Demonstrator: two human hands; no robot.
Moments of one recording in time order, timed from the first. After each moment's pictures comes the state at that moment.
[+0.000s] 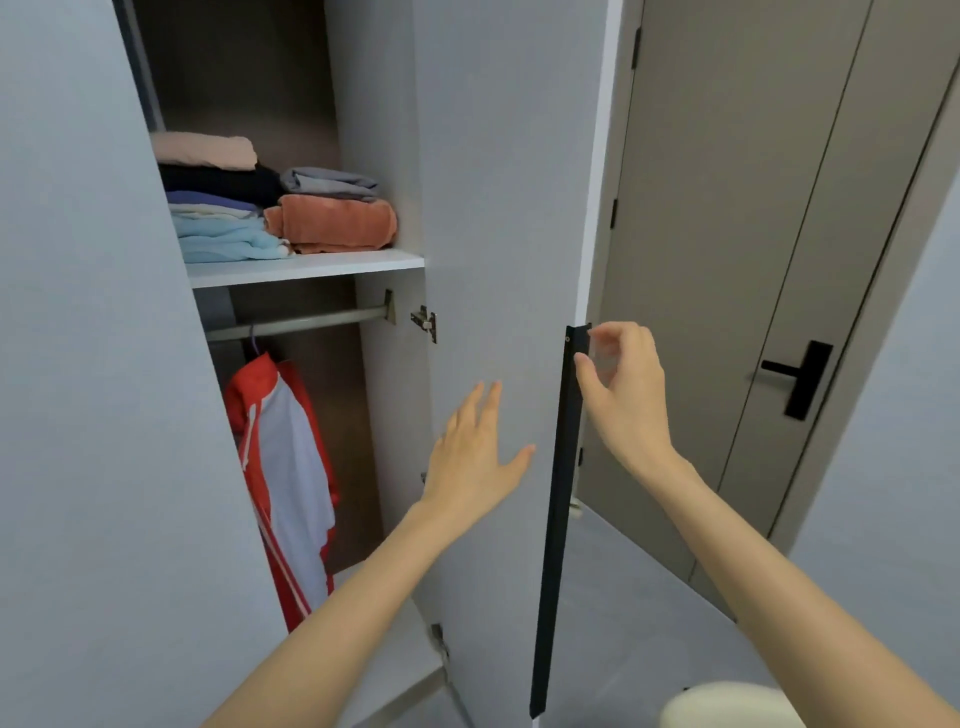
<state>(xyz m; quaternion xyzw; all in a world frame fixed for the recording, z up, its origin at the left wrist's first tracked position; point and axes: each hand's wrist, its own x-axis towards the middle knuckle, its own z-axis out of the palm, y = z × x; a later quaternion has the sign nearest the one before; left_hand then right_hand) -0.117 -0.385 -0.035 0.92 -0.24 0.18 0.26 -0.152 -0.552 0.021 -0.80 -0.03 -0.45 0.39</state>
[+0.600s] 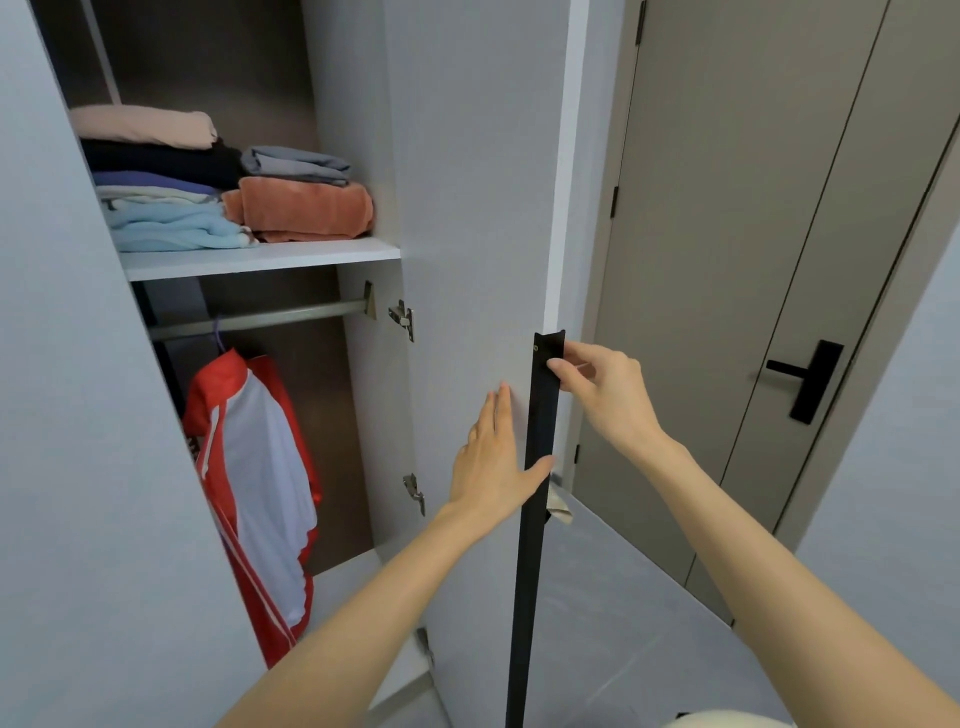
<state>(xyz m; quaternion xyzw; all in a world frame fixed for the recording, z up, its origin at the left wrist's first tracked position) -0.060 -0.459 -0.067 0.92 -0.23 0.14 0.30 -0.094 -0.601 0.018 -0.86 -0.08 -0.30 0.40</state>
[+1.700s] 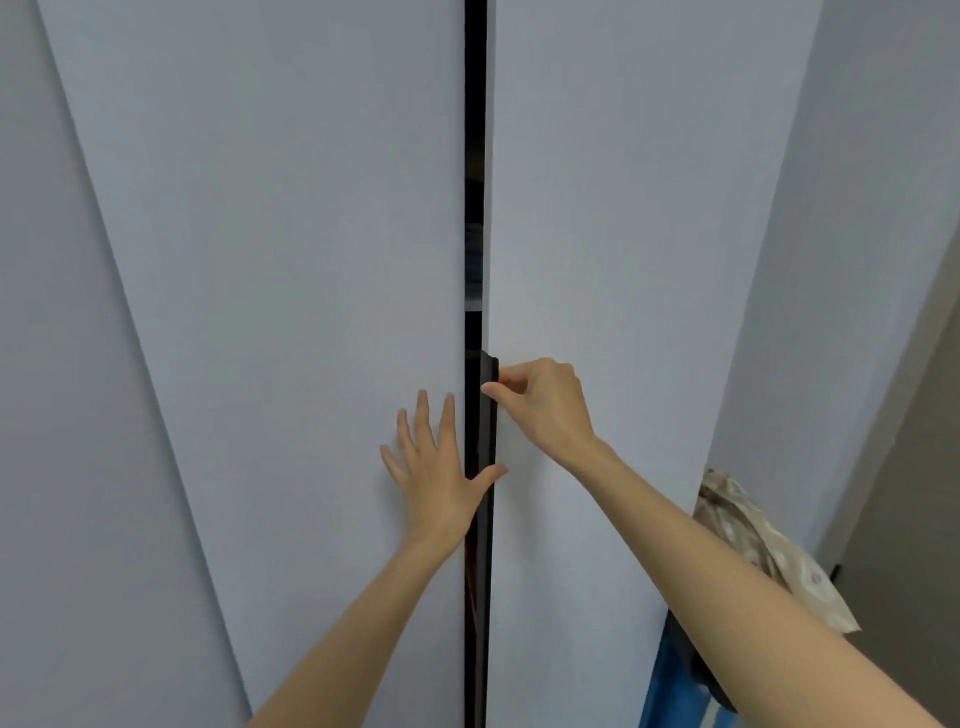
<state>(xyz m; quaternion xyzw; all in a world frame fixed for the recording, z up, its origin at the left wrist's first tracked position) 0.032 -0.111 -0.073 0.91 0.12 0.32 0.22 0.076 -0.233 0.022 -0.85 -0.27 -0.21 0.39</state>
